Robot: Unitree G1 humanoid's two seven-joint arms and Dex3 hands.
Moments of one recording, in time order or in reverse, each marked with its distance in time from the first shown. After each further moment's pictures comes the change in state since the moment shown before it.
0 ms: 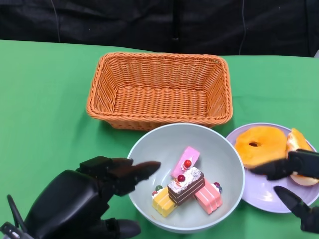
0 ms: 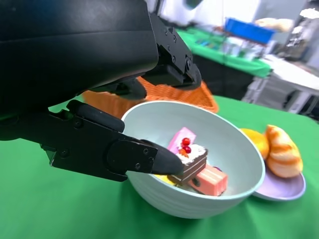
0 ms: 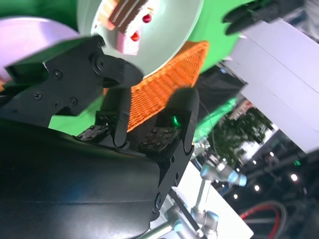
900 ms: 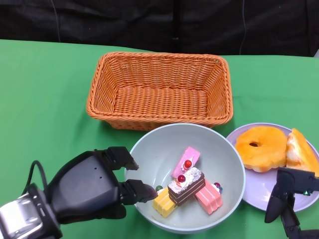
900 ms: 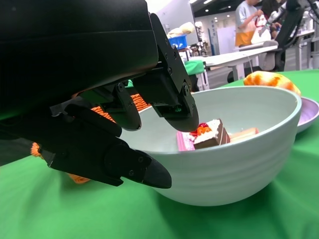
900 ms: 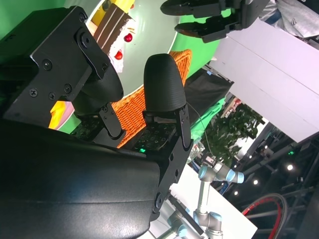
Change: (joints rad) left arm -0.418 0.073 -0.148 0.539 0.539 -0.456 0.394; right arm 0.041 0.069 0.063 -0.005 -0.039 -0.014 -0.018
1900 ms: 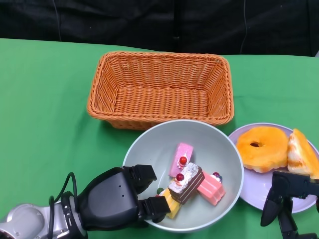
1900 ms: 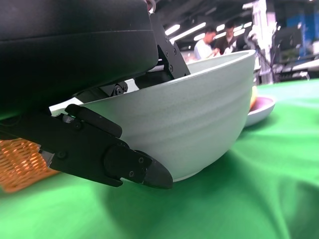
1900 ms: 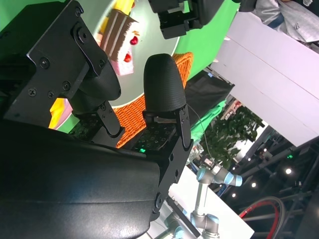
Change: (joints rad) left arm -0.284 -0.086 -0.460 0.477 0.259 0.070 0.667; right arm 0.006 0.005 0.011 0.001 -0.039 -0.017 -0.014
